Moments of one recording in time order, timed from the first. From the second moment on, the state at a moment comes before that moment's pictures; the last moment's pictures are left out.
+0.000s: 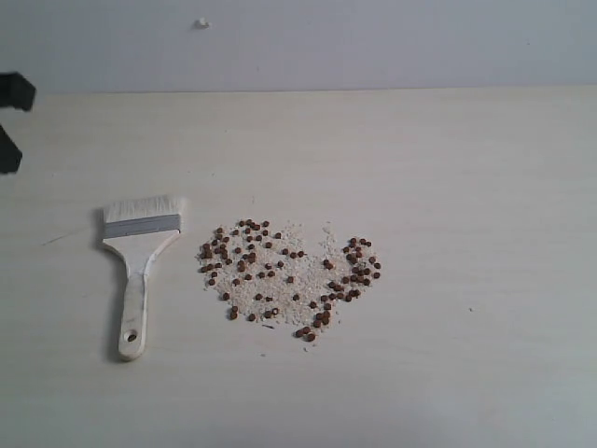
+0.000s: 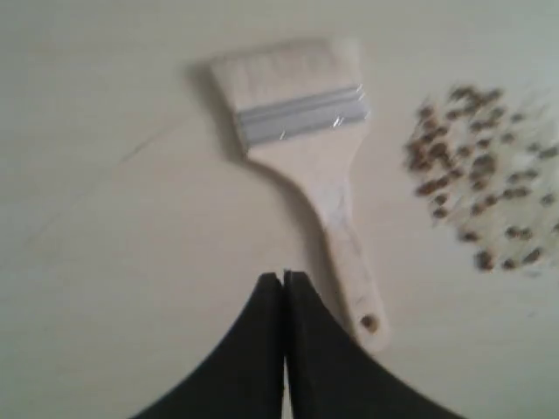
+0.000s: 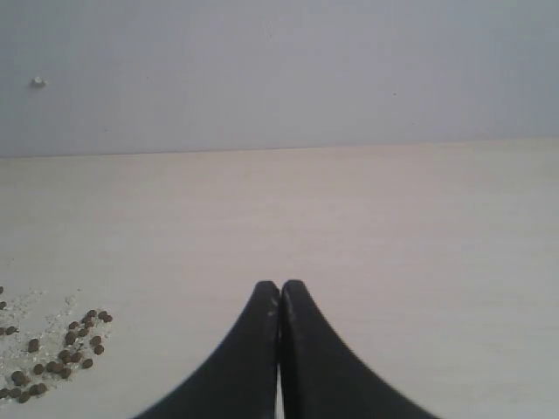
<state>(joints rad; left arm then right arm) -0.24 1.48 -1.13 -0.24 0.99 0.09 0.03 0.00 -0.01 0.21 0.29 -0.13</state>
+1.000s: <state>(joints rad) -0.63 1.79 -1.11 0.05 0.90 -0.47 0.03 0.00 -0.01 0.21 0.29 -0.13</state>
